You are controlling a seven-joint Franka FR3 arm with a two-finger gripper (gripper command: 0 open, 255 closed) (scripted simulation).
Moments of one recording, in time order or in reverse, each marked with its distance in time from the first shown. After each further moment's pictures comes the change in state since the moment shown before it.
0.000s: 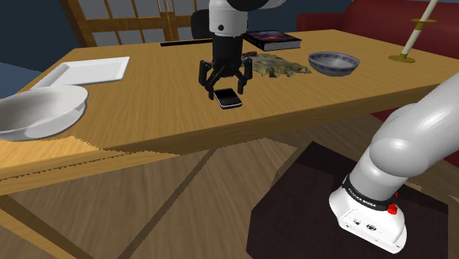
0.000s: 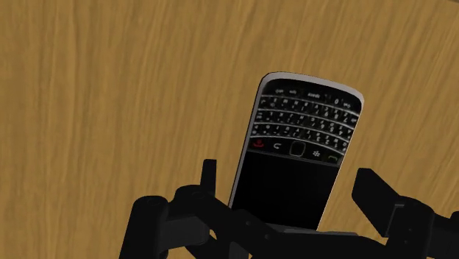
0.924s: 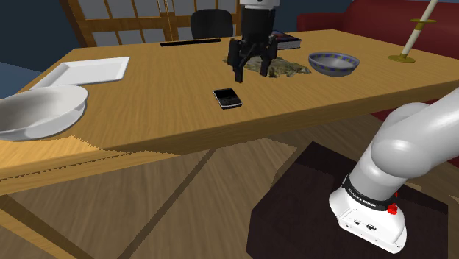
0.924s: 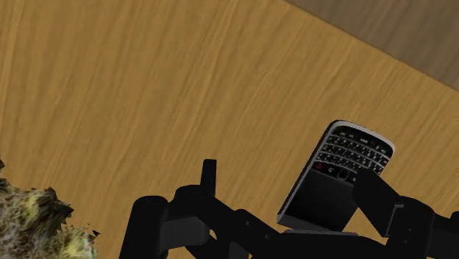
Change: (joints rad) arm 0.037 -0.191 -0.134 -0.036 -0.006 -0.171 -0.276
